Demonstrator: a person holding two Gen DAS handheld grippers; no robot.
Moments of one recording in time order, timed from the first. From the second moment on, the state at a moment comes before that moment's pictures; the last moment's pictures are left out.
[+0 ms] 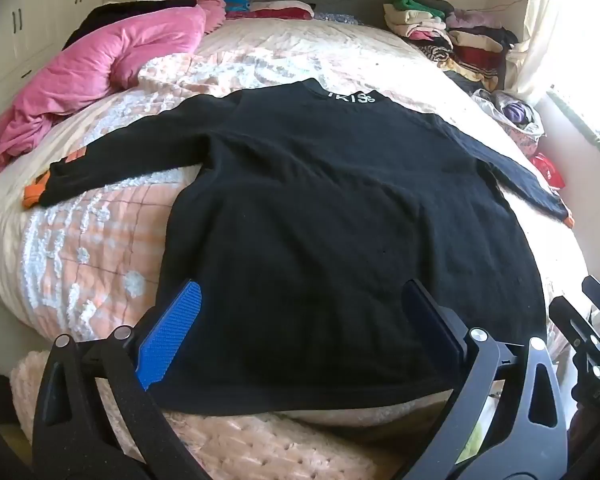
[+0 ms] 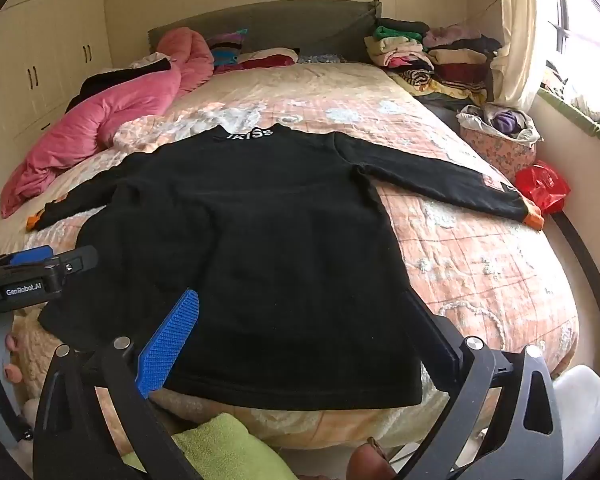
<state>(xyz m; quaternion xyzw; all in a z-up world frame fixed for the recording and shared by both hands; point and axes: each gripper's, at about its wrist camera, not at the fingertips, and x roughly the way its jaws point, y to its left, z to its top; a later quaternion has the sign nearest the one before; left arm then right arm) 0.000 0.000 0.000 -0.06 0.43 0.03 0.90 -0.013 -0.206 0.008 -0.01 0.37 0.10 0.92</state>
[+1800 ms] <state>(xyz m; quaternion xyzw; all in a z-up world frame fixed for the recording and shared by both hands) 0.001 -0.001 0.012 -0.06 0.43 0.03 0.90 -0.018 -0.195 0.017 -0.02 0.36 0.09 0.93</state>
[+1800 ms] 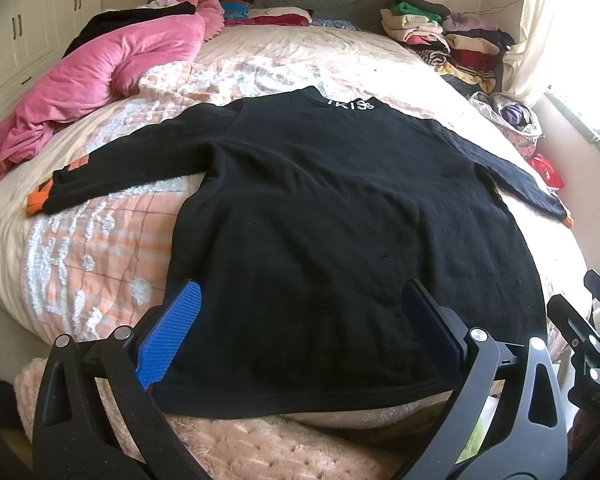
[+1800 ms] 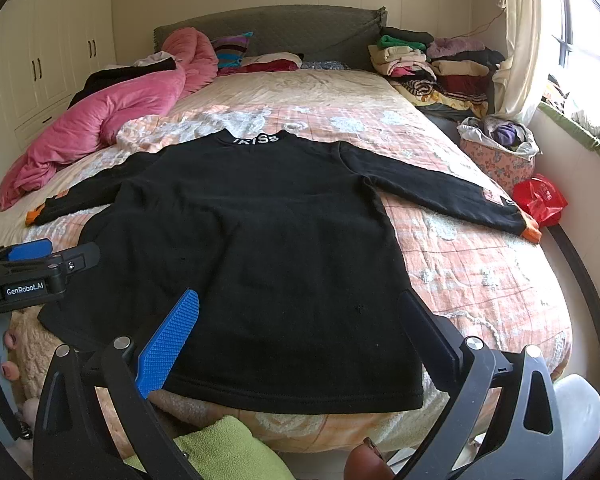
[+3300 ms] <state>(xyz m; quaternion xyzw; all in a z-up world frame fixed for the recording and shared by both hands) 0.025 0.028 0.012 -0.05 0.42 0.07 0.90 0.015 -0.173 0.008 -0.02 0.37 0.12 0.92</state>
